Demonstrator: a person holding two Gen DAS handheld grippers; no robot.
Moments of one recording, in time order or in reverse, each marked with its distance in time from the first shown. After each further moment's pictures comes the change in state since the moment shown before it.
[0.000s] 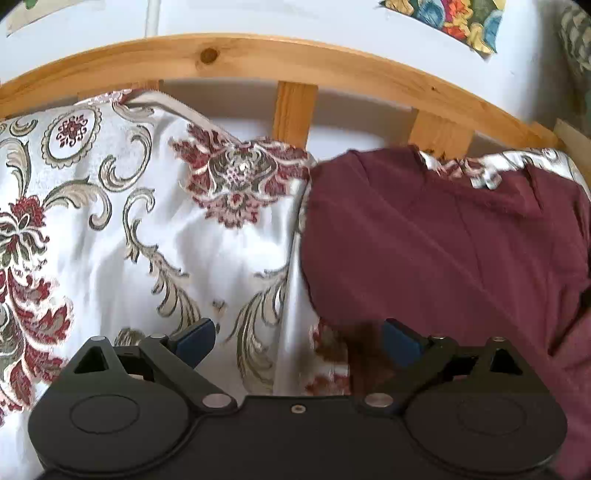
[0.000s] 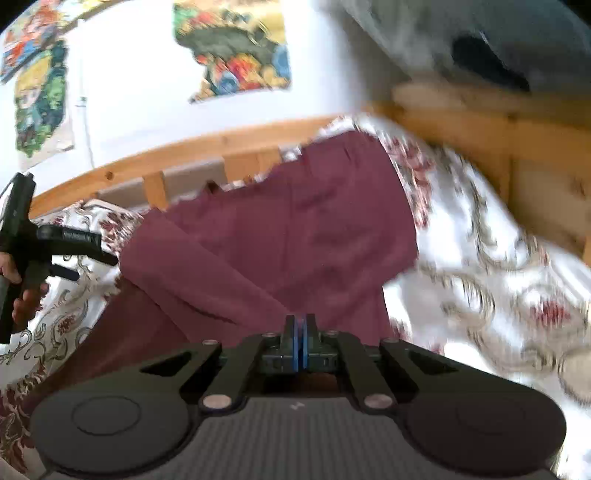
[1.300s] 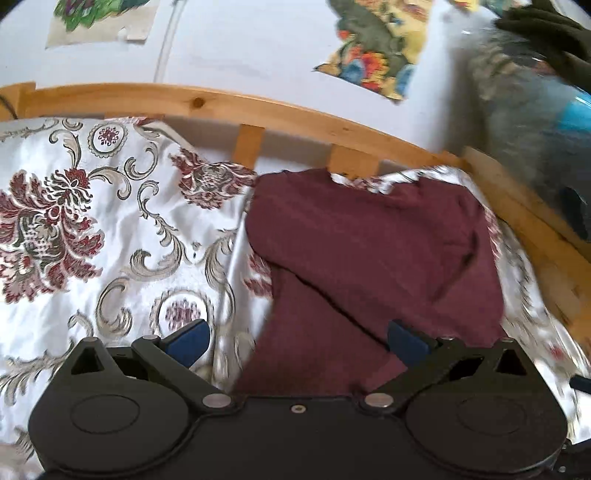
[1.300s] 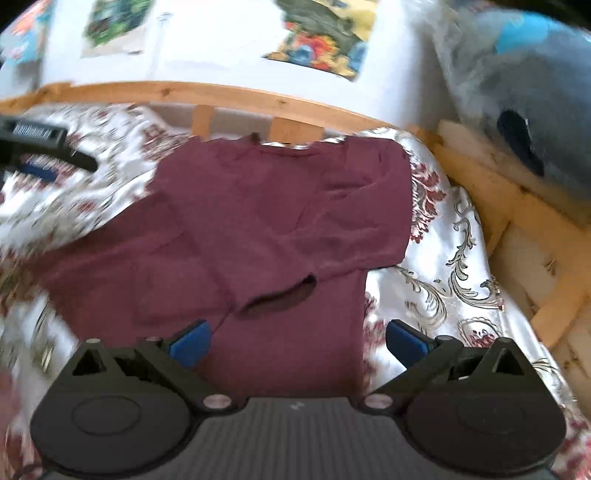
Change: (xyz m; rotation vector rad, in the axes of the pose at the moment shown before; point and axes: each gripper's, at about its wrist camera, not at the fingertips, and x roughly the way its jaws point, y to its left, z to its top) left arm -0.152 -0.018 -0.118 0.011 -0.155 -0.174; right arm -0.081 0.035 -0.040 -0.490 0.072 -0.060
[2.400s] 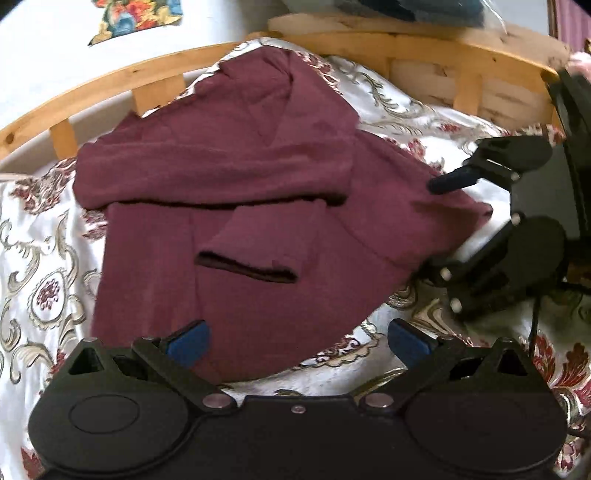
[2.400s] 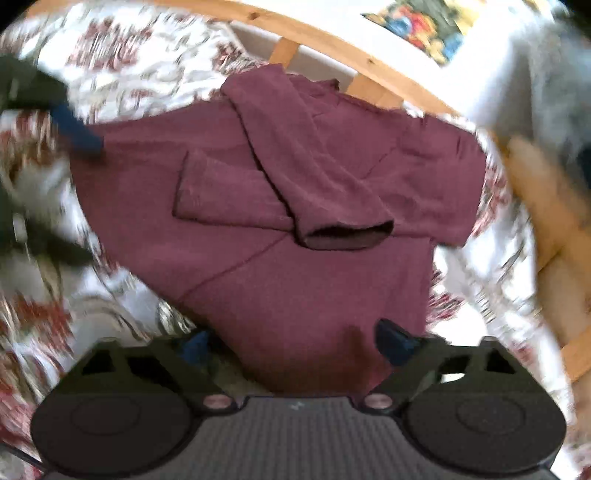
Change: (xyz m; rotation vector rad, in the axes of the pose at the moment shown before) left arm 0.012 -0.088 -0.108 0.593 0.206 -0.233; right arm 0.055 0.032 -0.015 -0.161 0.109 0.078
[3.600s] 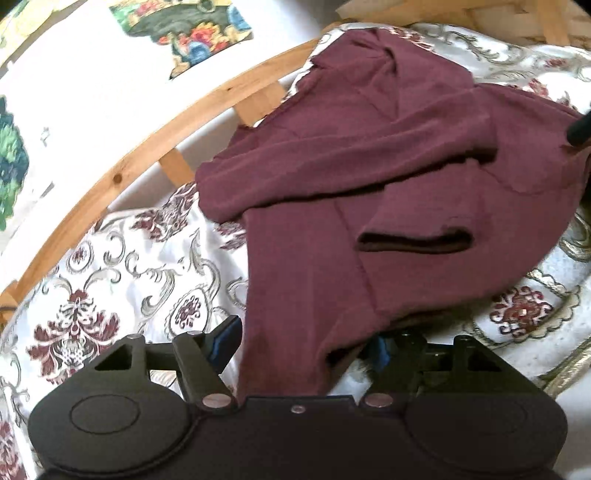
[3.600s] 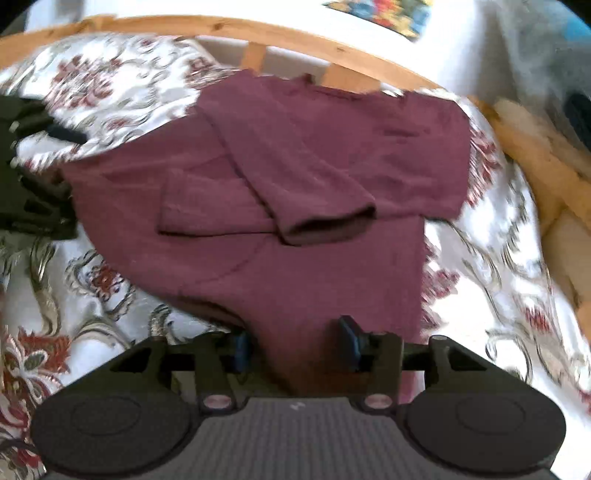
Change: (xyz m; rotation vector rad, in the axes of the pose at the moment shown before) left arm 0.017 0.037 -0.010 0.144 0.010 0.504; right arm -0.004 -0.024 -0.004 0.160 0.006 -0.004
